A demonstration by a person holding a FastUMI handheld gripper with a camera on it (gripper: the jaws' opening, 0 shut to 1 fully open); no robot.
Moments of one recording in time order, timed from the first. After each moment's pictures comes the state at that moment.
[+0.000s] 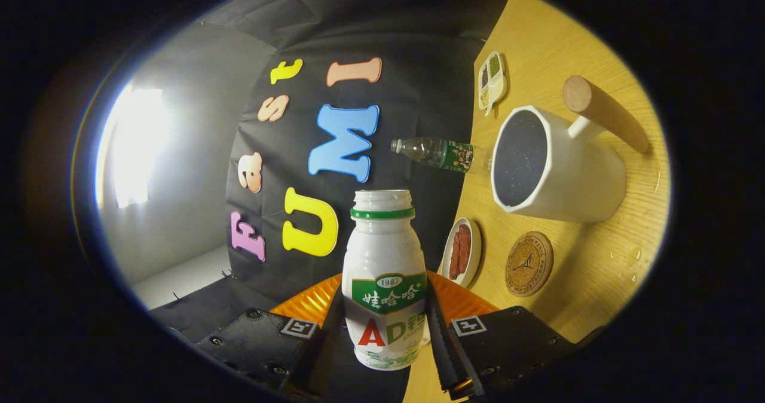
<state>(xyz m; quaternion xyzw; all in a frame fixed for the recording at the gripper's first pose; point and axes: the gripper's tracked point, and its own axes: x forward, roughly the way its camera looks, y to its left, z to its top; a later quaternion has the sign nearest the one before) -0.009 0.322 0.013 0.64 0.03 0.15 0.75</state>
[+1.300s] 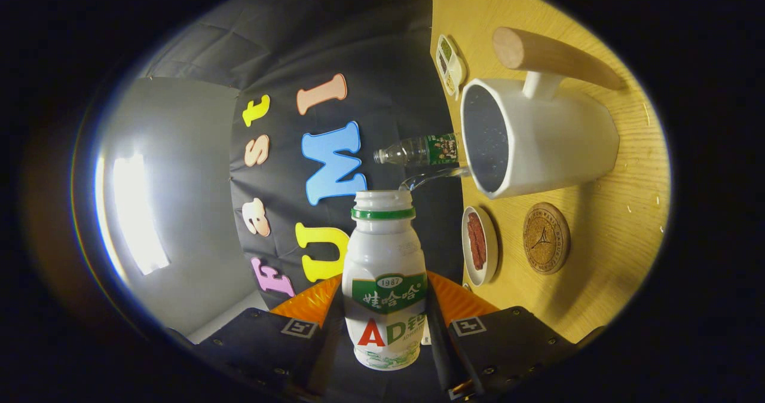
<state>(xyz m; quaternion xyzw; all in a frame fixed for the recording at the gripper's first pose) -0.005 0.317 0.017 0.75 0.01 0.14 0.65</state>
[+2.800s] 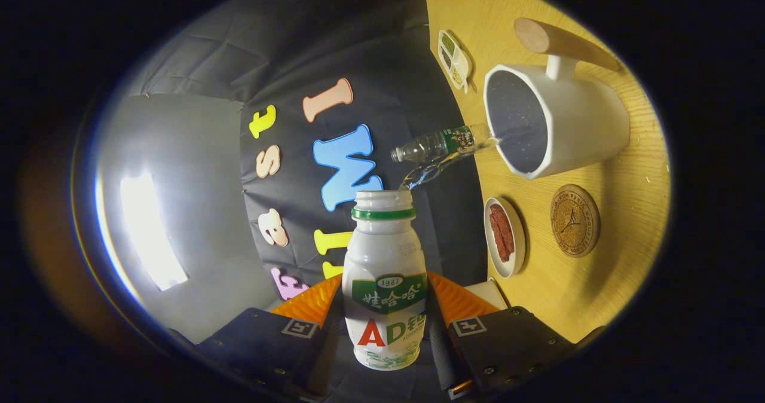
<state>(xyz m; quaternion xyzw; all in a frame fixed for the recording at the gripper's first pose) -0.003 0.317 0.021 0.77 -0.02 0.16 0.61</state>
